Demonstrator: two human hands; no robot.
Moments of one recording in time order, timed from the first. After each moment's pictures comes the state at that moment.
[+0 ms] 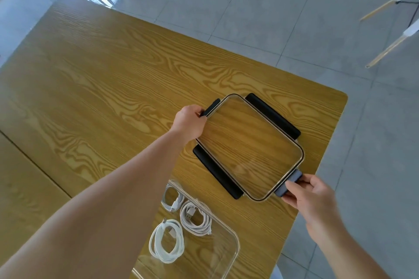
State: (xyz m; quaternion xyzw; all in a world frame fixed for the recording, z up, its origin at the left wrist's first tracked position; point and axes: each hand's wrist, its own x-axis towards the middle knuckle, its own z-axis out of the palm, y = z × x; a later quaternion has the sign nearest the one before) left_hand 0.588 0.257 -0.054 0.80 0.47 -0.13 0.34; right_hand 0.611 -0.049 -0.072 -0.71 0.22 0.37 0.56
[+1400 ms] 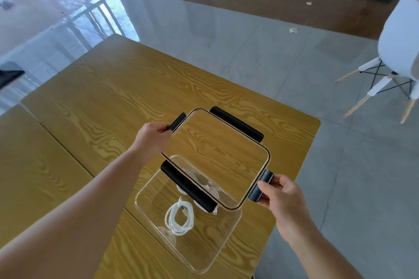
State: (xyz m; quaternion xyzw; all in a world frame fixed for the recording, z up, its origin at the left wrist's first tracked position) left_hand 0.430 0.263 0.061 0.78 0.49 0.04 0.39; right_hand 0.529 -0.040 0.025 -0.69 0.09 0.36 0.62
